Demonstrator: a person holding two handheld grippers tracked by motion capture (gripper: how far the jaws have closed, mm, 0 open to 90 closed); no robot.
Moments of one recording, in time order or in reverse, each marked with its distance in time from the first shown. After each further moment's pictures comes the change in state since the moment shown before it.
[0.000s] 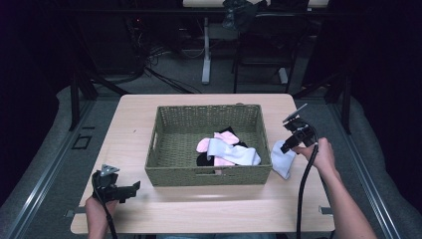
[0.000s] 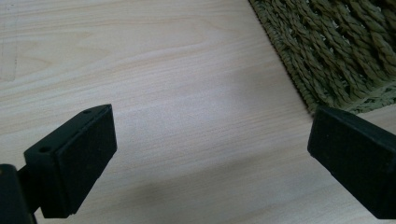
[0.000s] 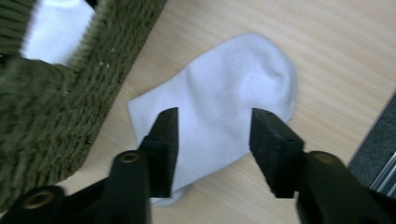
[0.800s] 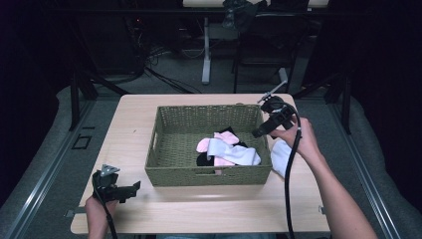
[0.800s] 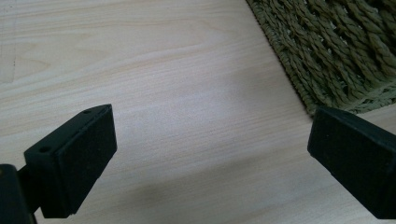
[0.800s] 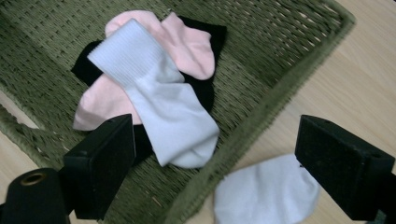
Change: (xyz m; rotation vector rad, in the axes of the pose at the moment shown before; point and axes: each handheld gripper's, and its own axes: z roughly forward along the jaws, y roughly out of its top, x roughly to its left) left arm 0.000 0.000 0.000 -0.003 -0.003 0.004; right arm 0.092 0.053 -0.074 -0.190 0.032 -0.250
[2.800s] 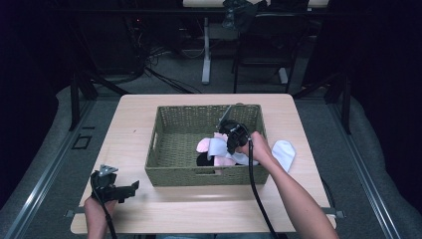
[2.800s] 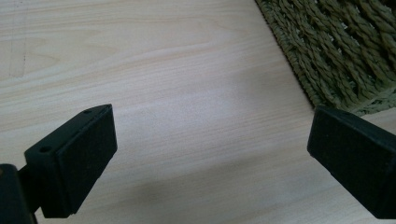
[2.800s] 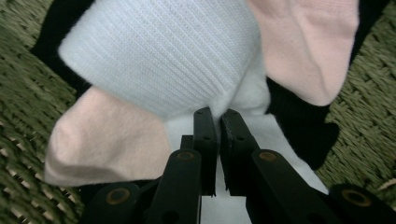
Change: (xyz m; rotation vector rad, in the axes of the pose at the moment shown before) left arm 0.003 -0.001 -0.001 0.006 0.013 -0.012; right arm 0.052 0.033 0.146 0.310 0.078 -0.073
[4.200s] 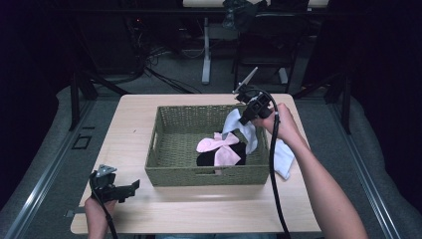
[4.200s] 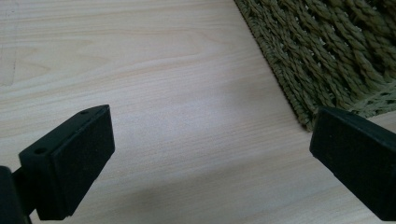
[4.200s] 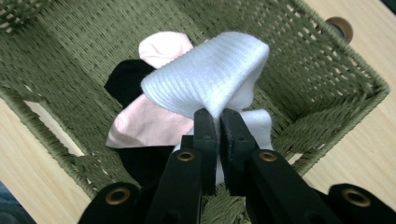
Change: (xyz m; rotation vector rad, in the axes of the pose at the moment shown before) left arm 0.001 0.000 -0.002 -0.046 -0.042 -0.024; right arm -0.009 -0.021 -0.150 -0.243 -0.053 -0.004
